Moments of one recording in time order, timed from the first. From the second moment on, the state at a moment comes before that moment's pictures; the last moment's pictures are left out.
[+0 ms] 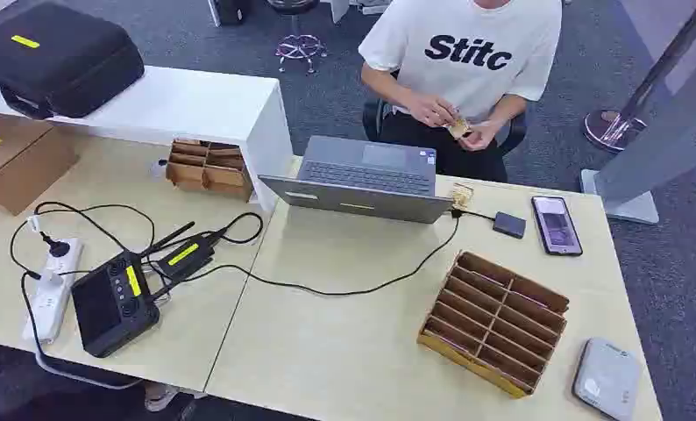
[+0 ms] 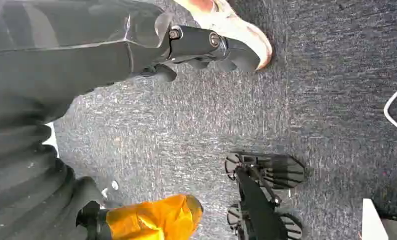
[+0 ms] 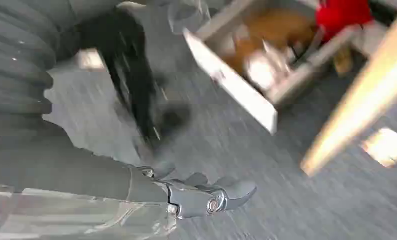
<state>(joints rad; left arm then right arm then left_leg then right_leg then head) -0.04 0.19 -0.24 -0.19 0.32 -0.10 0.03 0.02 -0.17 -0.53 -0.23 -0.45 0.30 -0.01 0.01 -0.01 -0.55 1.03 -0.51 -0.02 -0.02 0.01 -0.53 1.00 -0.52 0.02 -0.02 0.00</state>
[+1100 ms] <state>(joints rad) -0.07 0.15 -0.23 -0.19 0.34 -0.08 -0.06 -0.23 -0.18 -0.63 -0.43 -0.62 -0.04 -0.32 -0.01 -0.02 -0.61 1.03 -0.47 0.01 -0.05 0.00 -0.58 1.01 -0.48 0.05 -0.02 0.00</state>
